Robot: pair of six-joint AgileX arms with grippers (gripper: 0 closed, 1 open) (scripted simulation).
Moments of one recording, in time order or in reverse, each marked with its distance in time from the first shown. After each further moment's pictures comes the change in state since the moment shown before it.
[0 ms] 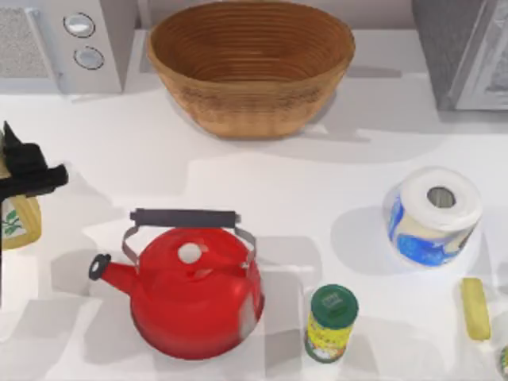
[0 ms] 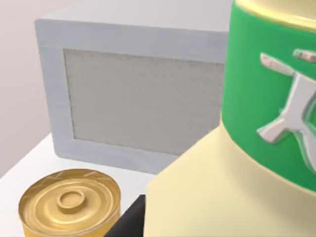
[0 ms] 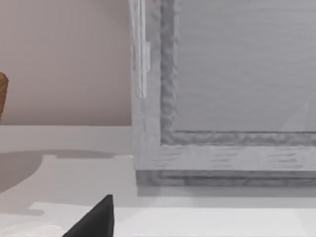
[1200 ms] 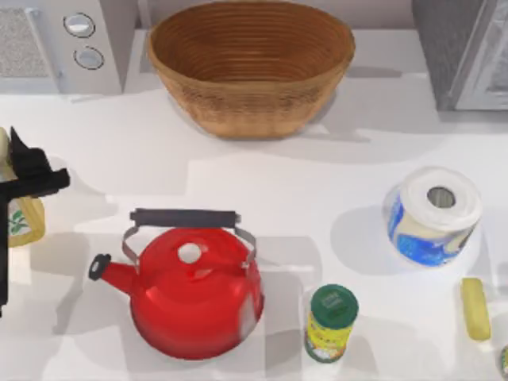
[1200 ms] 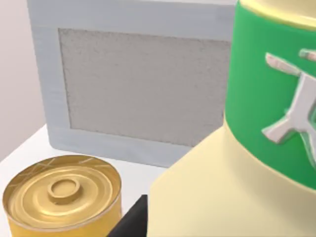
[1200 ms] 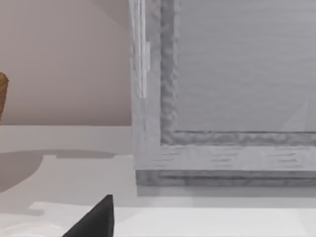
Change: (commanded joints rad) left arm 0.073 0.313 -0.013 0.335 0.079 0.012; right arm 0.000 0.000 0.000 0.000 0.000 0.000
